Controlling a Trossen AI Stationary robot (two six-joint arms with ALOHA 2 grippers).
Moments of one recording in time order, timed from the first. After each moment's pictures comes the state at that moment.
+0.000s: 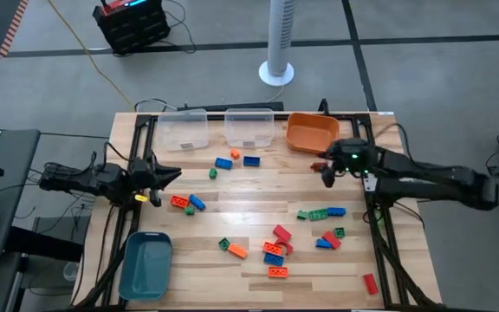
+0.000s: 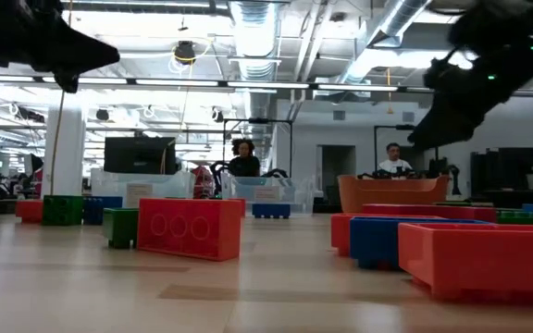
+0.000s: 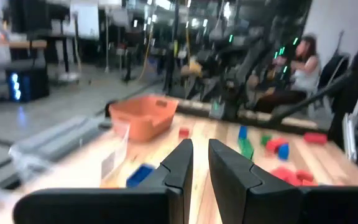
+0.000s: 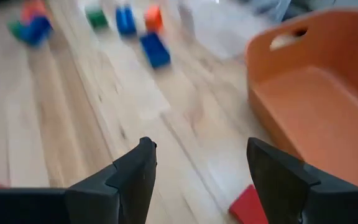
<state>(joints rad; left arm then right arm) -0.19 0.04 0.23 -0.13 -0.50 -0.09 -0.39 0.72 0.41 -0.32 0.03 0.17</state>
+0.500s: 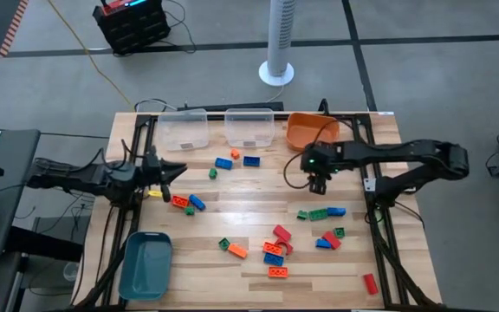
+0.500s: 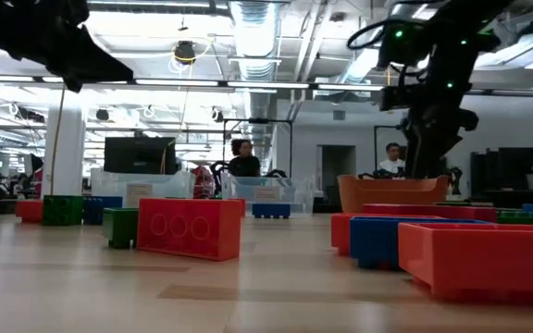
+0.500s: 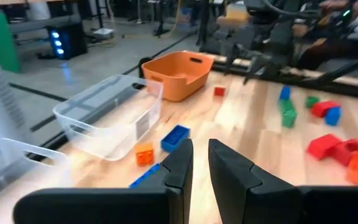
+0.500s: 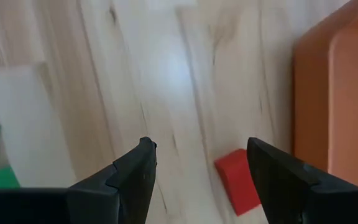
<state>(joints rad) -0.11 0.34 0.36 -0.22 -0.55 -0.13 -0.24 1.29 0.79 -0.71 0.17 -0.10</state>
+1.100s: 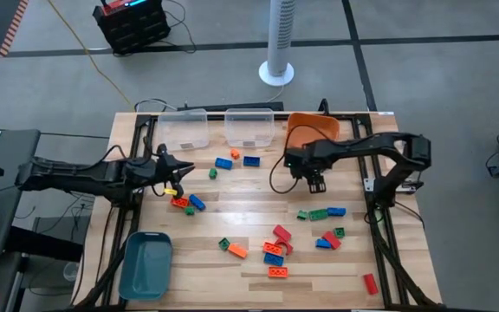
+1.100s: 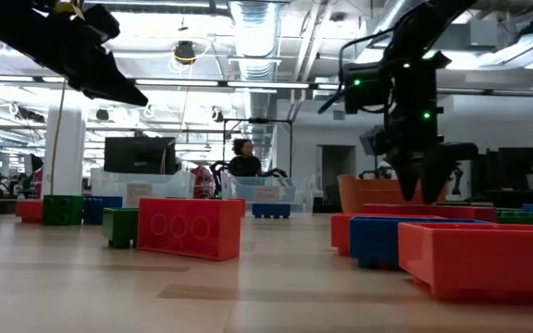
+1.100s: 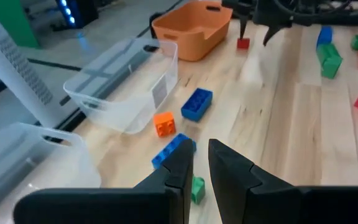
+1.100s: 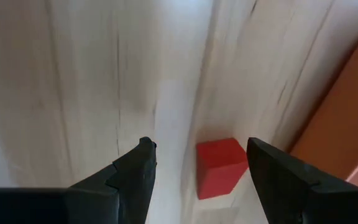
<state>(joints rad) 0.00 0.58 0.43 -0.25 -0.47 -0.08 -0.25 1.65 0.98 -0.92 0.27 -0.38</state>
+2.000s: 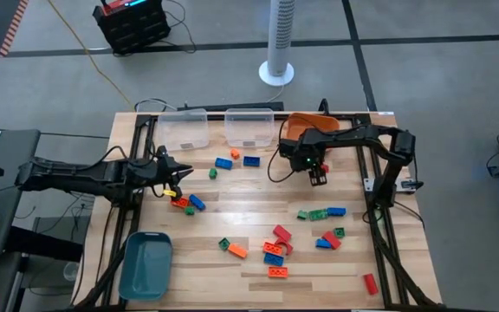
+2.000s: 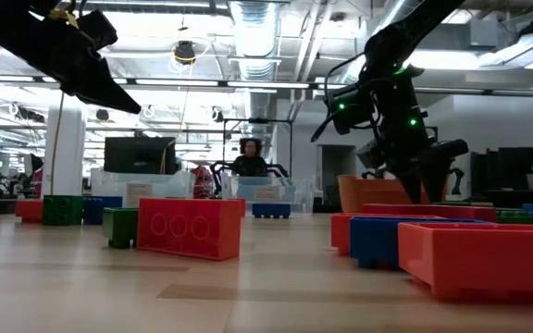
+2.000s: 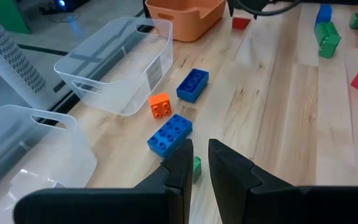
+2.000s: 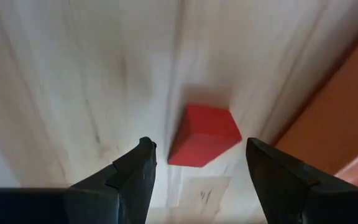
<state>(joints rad) 0.00 0.57 0.43 -0.33 -0.45 -0.10 -0.38 1.79 1.11 -1.12 0.26 -0.44</state>
